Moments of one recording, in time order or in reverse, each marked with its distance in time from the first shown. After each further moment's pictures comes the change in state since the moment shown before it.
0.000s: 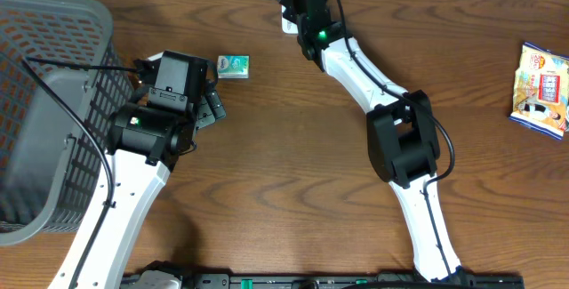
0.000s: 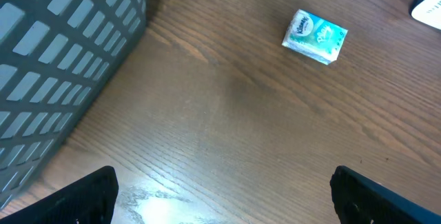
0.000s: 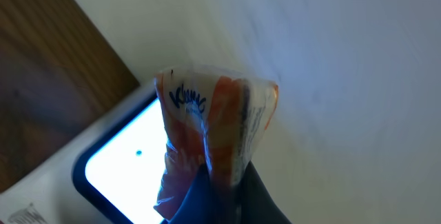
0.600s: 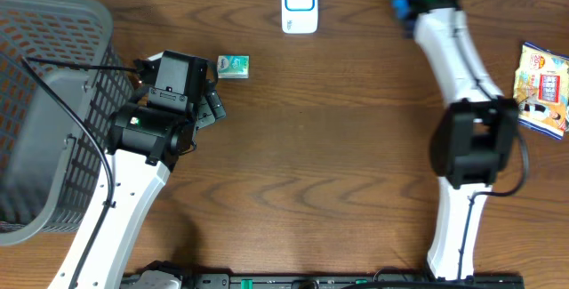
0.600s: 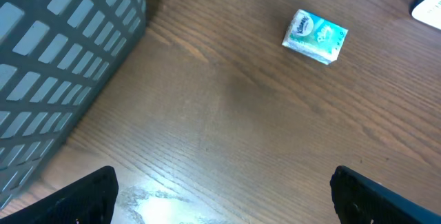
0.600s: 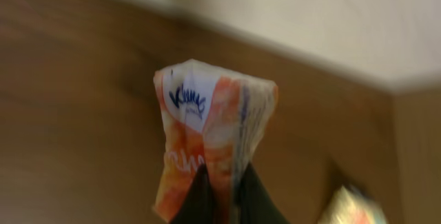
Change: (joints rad) left arm 0.000 0.000 0.000 0.000 0.000 0.000; right arm -0.377 -0.193 0.013 -0.657 0.093 0.460
